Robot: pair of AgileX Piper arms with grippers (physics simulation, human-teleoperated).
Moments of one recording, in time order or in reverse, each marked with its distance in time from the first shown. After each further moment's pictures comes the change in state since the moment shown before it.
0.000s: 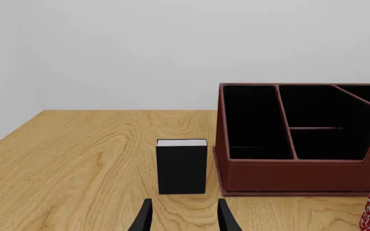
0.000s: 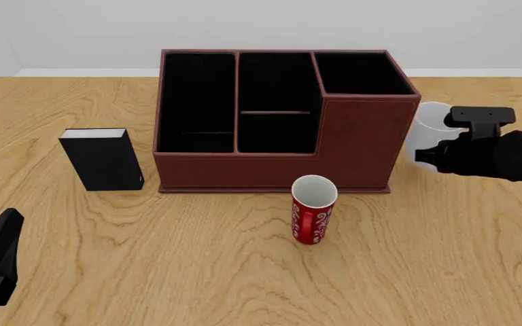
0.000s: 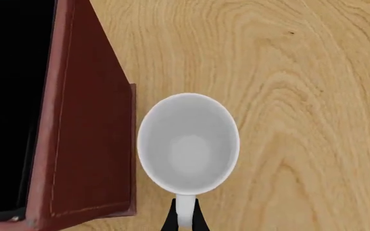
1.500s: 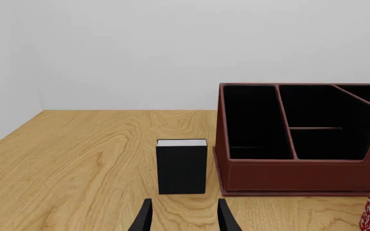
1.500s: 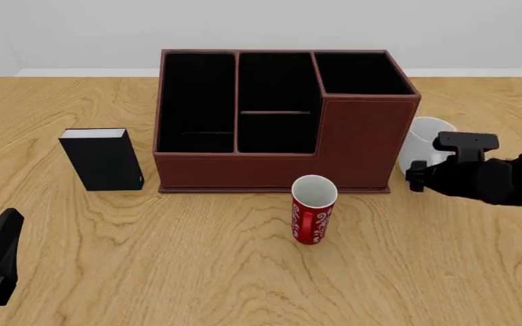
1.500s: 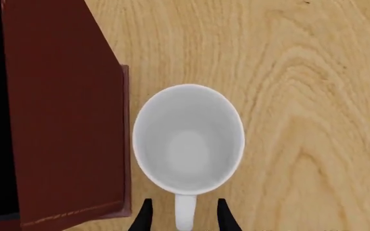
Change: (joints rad) left arm 0.000 0.000 0.000 0.000 0.000; right arm 0.005 0.125 0.069 -0.164 0.033
